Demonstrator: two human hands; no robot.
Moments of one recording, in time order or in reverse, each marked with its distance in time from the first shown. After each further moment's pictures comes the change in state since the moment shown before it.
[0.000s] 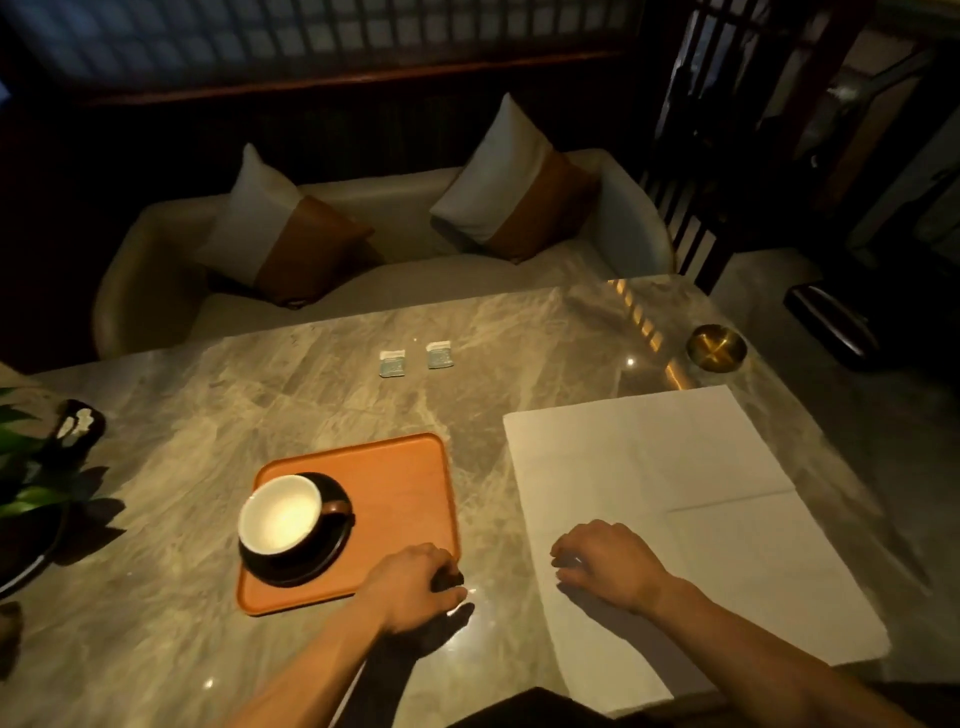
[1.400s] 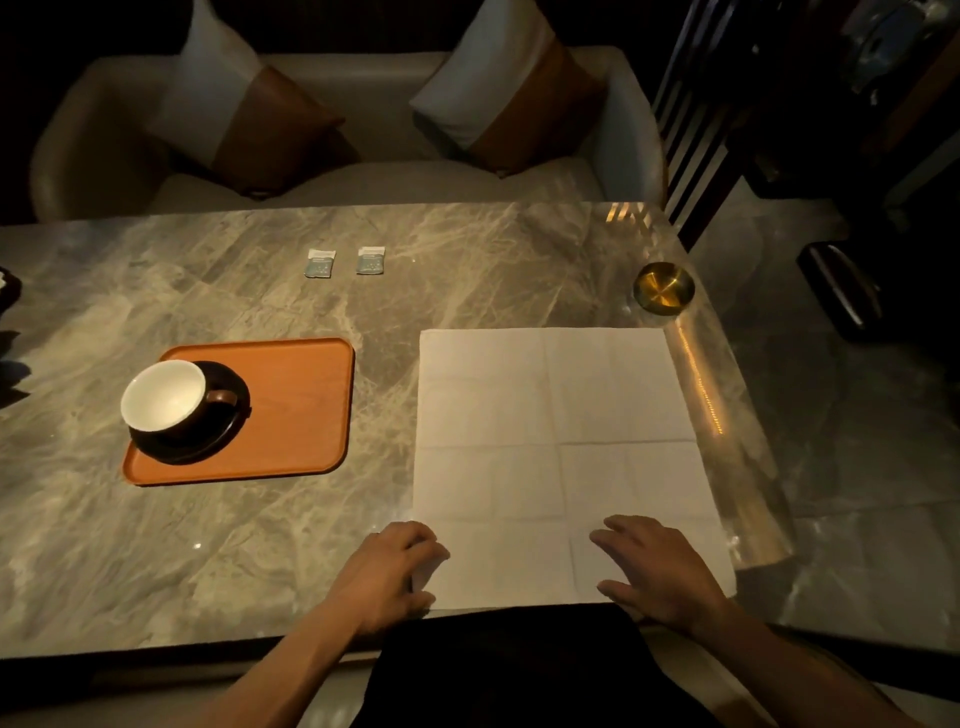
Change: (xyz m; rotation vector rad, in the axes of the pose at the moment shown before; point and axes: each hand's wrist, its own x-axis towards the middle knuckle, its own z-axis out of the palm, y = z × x) left_hand -0.001 0.133 0.129 0.026 0.099 0.058; right_hand -0.139 0.214 0.059 -0.129 -0.004 -0.069
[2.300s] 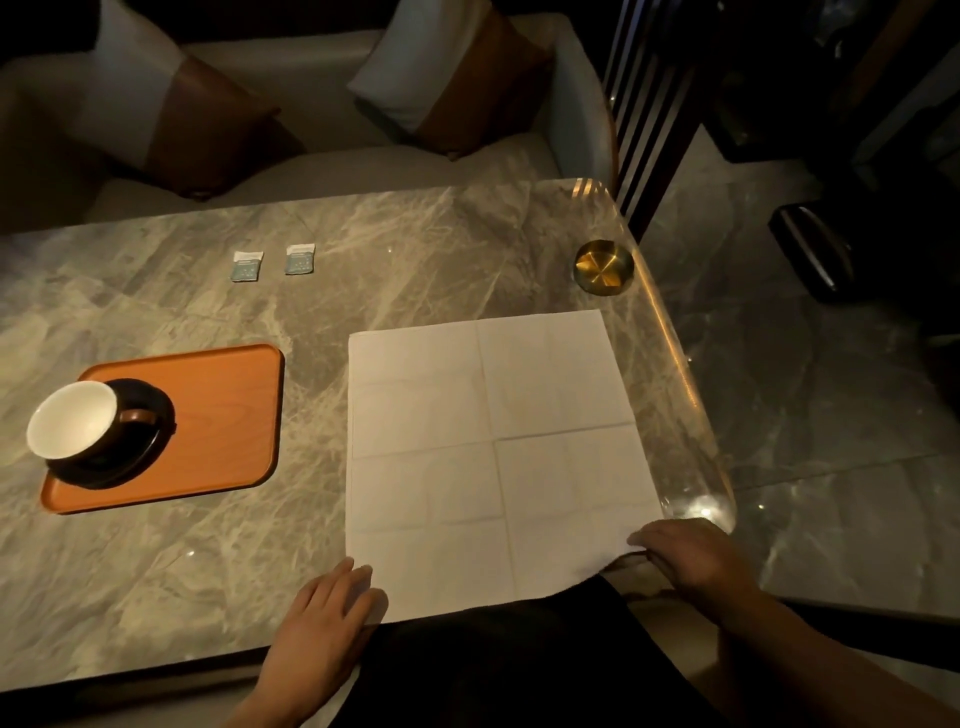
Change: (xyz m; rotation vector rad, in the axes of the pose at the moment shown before) left_hand -0.038 0.037 0.041 0.209 0.194 0.025; right_hand -0.052 0.107 0.003 0.124 0.383 -0.075
